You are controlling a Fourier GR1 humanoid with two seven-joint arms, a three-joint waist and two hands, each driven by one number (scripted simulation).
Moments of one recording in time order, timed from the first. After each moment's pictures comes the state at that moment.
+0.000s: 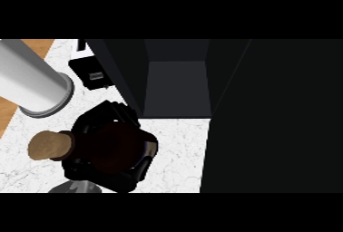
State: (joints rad) left arm -0.11 0.00 -0.25 -1.87 0.16 0.10 0.03; right arm -0.07 -0.05 0.10 -2.49 -0.07 0.09 0.64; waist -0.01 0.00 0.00
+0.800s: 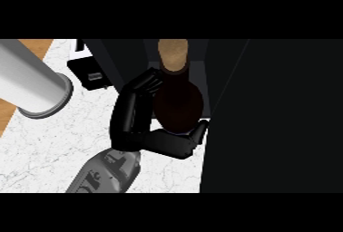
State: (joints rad) left arm -0.47 0.00 -0.42 -1.69 0.14 0.51 0.11; right arm -0.04 -0.05 0.07 -2.49 -0.09 0.12 0.62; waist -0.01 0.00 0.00
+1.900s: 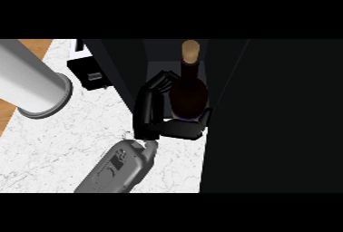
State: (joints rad) left arm -0.52 0.00 -0.49 -1.41 0.31 0.64 -0.17; right arm -0.08 -0.06 0.04 -2.49 -0.10 0.13 0.67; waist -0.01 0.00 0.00
